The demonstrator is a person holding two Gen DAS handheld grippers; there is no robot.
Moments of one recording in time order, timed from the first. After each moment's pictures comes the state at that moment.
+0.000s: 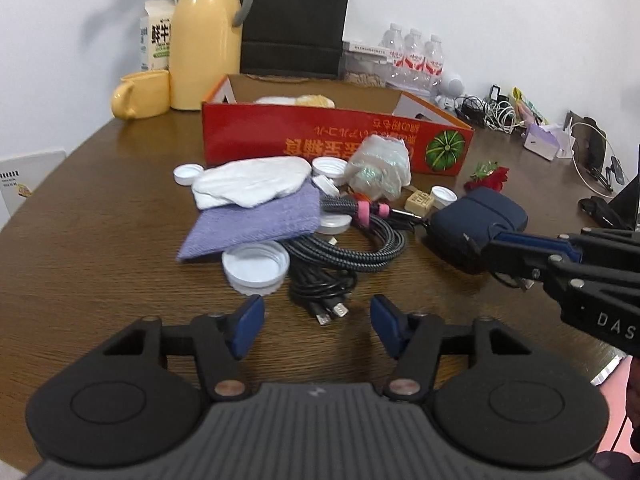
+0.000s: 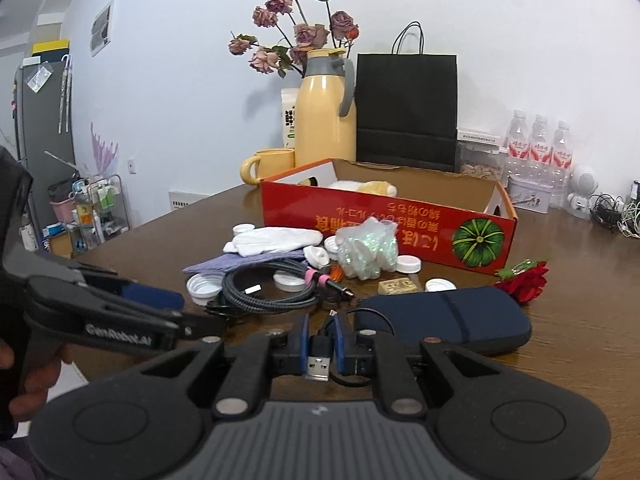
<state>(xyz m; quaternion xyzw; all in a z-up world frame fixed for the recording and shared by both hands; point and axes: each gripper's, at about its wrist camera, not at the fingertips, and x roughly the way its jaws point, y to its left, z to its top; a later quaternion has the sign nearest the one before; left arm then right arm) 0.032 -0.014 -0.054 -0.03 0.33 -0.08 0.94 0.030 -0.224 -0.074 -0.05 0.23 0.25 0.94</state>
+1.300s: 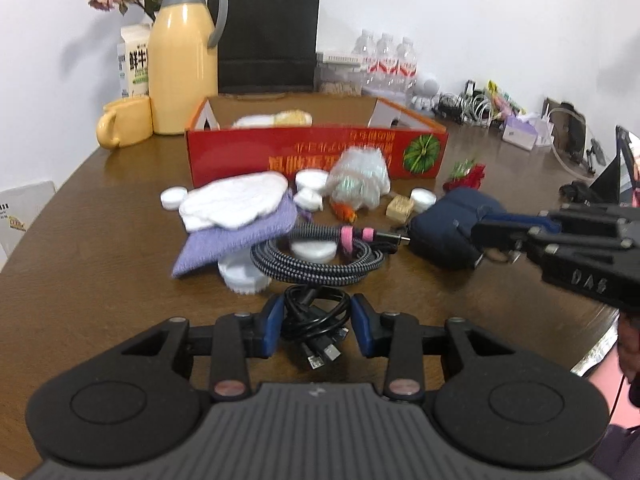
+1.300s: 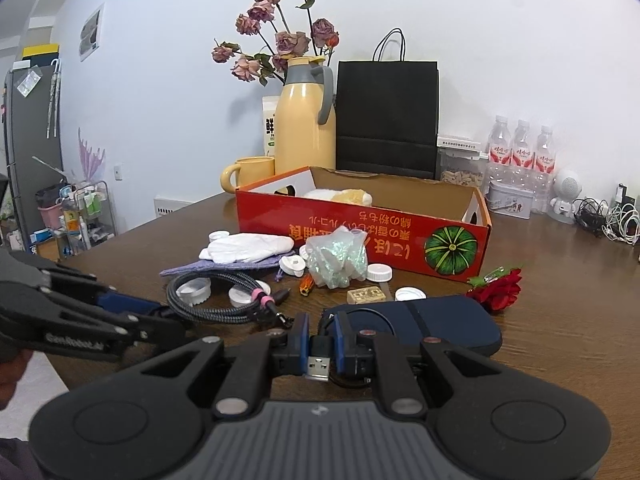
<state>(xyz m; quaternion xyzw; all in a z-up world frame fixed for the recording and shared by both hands) 0.022 -0.014 -0.037 0.01 0.31 -0.11 0.95 0.036 -0.239 -0.071 -0.05 0.22 0.23 0.95</state>
